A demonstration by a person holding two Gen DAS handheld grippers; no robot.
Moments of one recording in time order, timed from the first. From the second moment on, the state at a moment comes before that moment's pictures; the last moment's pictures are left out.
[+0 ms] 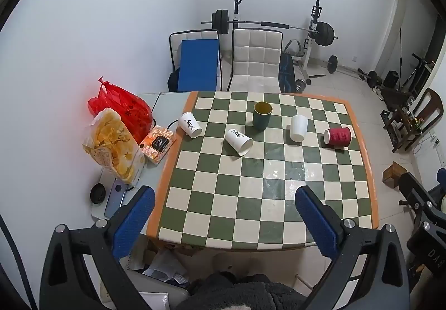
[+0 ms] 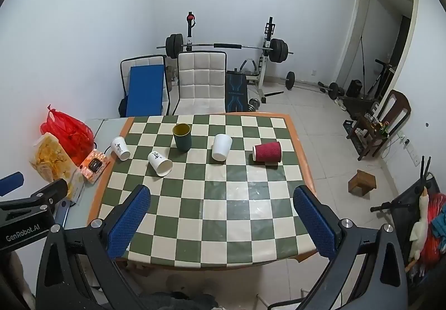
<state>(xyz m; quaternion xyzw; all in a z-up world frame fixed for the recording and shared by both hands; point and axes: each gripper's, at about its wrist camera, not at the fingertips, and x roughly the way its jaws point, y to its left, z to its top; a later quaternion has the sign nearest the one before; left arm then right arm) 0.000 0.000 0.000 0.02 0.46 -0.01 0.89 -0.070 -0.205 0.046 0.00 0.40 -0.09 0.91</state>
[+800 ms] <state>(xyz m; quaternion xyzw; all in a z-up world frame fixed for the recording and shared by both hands) 0.001 -0.011 0.021 0.02 0.45 -0.01 0.89 -0.069 -0.201 0.051 0.01 0.39 -0.09 0.92</state>
